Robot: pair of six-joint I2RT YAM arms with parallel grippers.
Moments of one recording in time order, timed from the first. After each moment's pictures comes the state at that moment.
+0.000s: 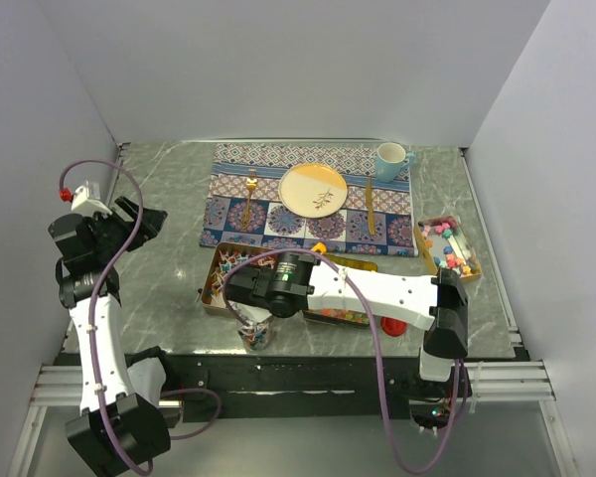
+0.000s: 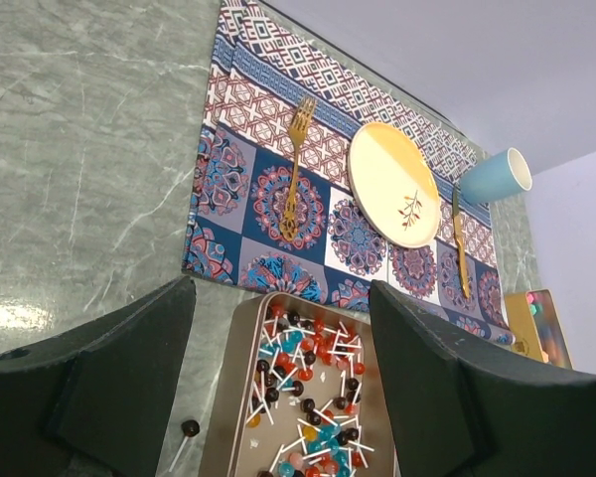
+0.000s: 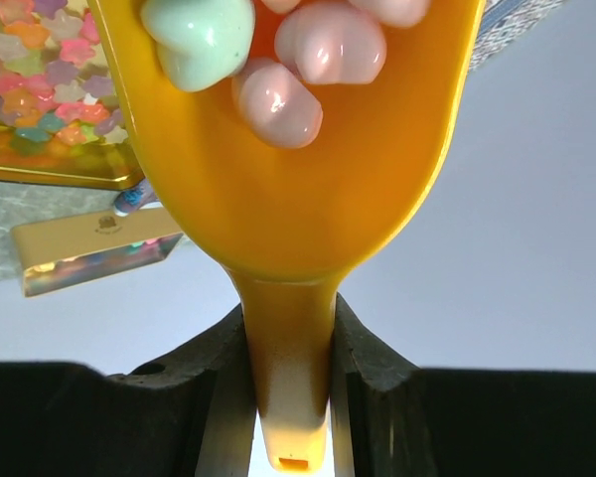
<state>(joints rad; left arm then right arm) 0.43 0.85 0.75 -0.22 0.61 -0.47 1.33 1.77 1.70 -1.35 0.69 -1.01</state>
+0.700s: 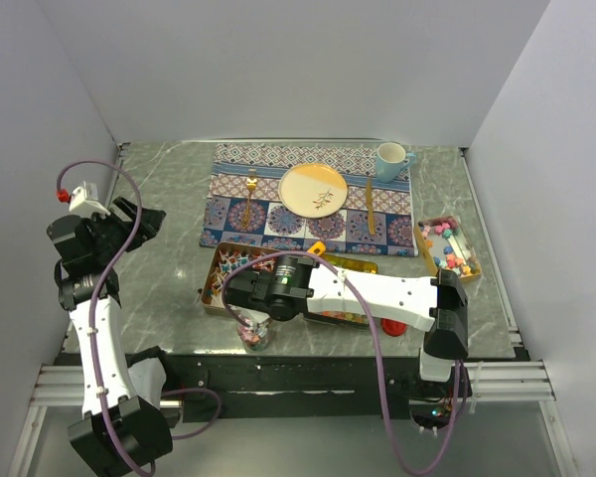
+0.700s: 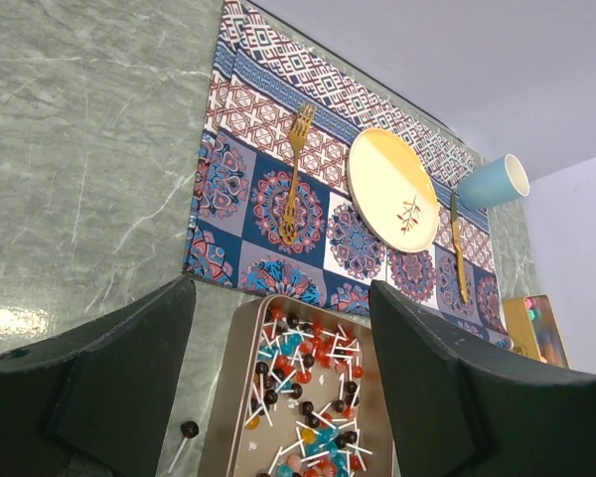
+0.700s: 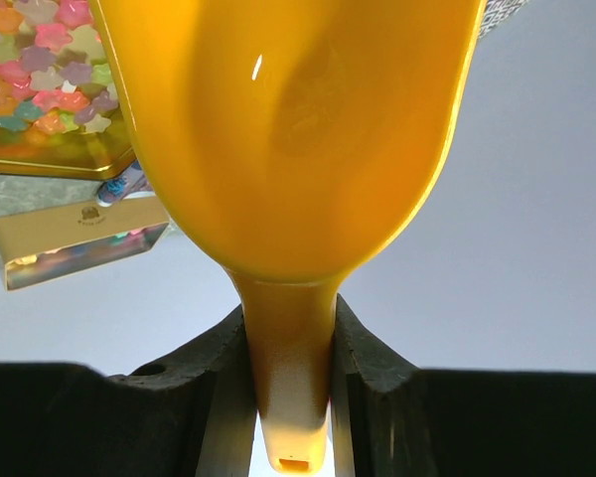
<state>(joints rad) 0.44 0.83 0.75 -0.22 0.61 -0.48 1.35 1.77 1.70 -1.35 0.74 -1.02</state>
